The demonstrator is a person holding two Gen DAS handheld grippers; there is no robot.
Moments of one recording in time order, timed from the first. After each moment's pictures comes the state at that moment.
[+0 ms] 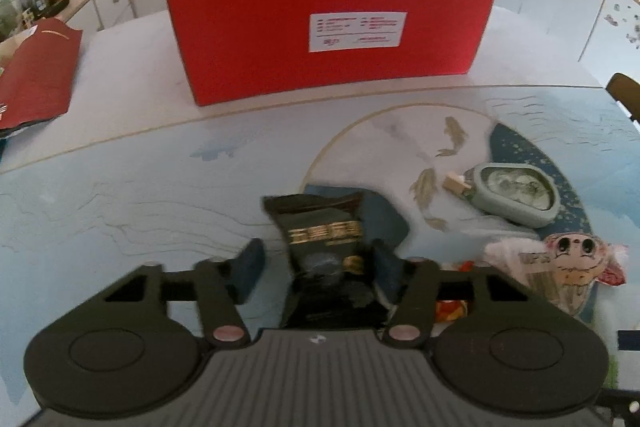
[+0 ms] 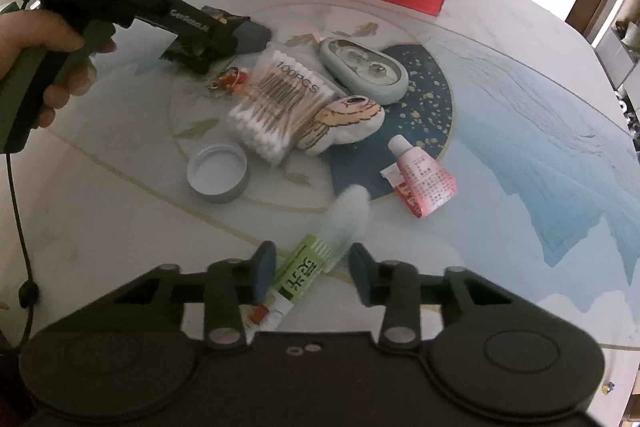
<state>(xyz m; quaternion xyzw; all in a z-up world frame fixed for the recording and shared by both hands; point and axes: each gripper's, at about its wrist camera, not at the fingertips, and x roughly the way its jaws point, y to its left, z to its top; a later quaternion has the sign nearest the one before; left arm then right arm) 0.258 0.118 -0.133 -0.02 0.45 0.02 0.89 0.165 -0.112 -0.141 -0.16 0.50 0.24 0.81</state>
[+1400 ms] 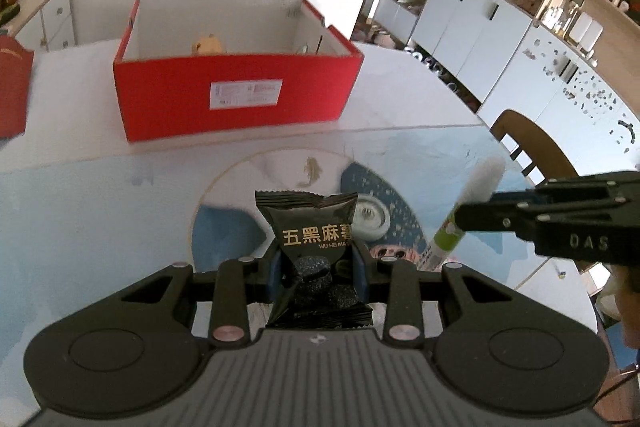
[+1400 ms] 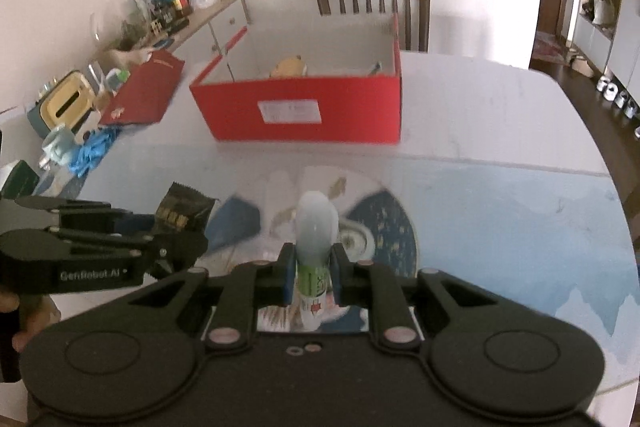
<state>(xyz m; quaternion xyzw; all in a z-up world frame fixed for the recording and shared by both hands) 0.212 0.093 -0.046 -0.09 0.42 -0.09 0.90 0.234 -0.127 -0.036 -0.02 0.43 0.24 0.87</state>
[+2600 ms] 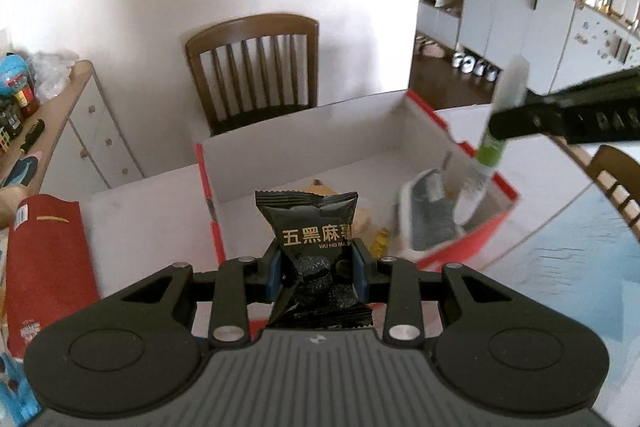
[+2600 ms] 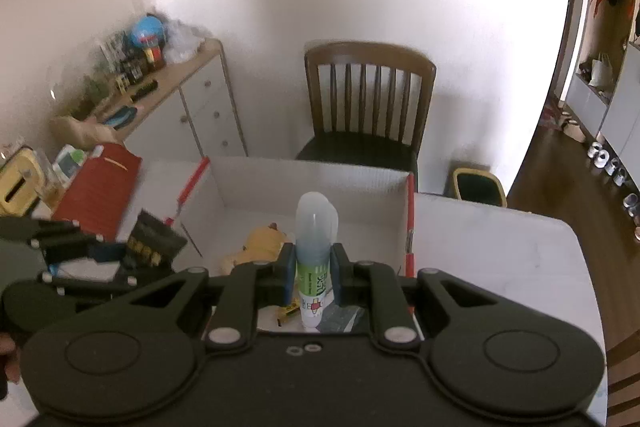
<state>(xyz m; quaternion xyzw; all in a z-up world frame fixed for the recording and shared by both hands) 0.397 0.176 0.008 0.03 0.40 -0.03 0.91 0.426 -0.040 0.013 -0.05 0.38 0.22 0.90</state>
